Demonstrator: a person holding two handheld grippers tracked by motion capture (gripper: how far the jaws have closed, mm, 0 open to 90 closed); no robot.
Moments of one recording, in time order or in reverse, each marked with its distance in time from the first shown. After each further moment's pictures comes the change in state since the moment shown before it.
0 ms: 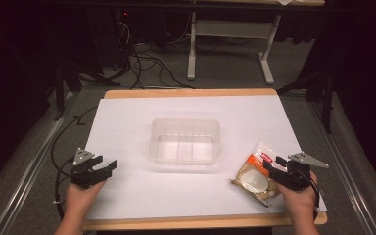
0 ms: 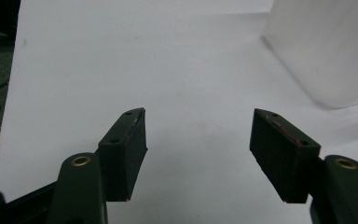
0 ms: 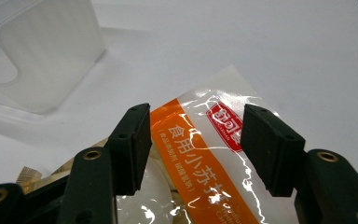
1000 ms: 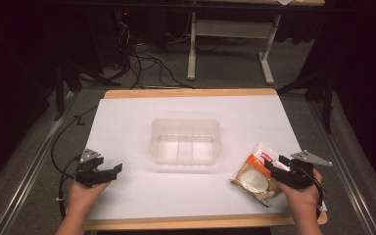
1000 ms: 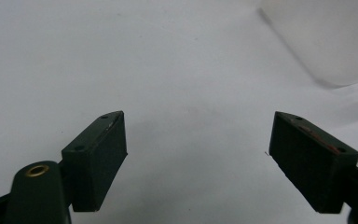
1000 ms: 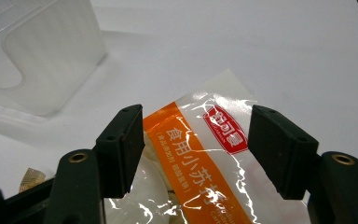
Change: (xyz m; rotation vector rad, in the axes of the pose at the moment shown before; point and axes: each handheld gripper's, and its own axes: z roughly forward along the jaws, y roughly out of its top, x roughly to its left) left arm -0.003 0.000 0.010 0.085 -0.028 0.010; right arm -0.005 0.005 -0.004 0.003 0.011 0.007
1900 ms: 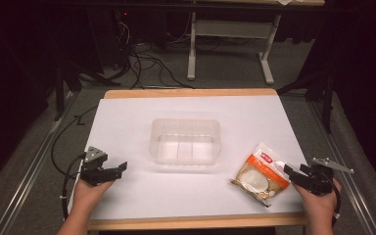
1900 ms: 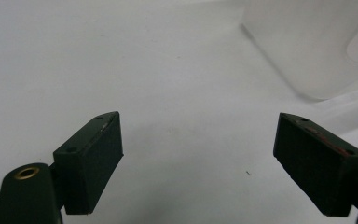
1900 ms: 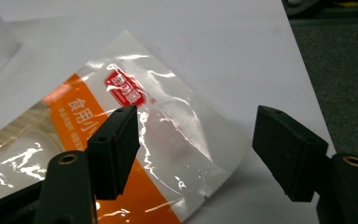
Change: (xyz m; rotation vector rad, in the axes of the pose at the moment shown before) left arm -0.010 0.008 0.004 -0.042 -0.017 0.035; right arm -0.054 -0.027 -0.012 0.061 -0.135 0.175
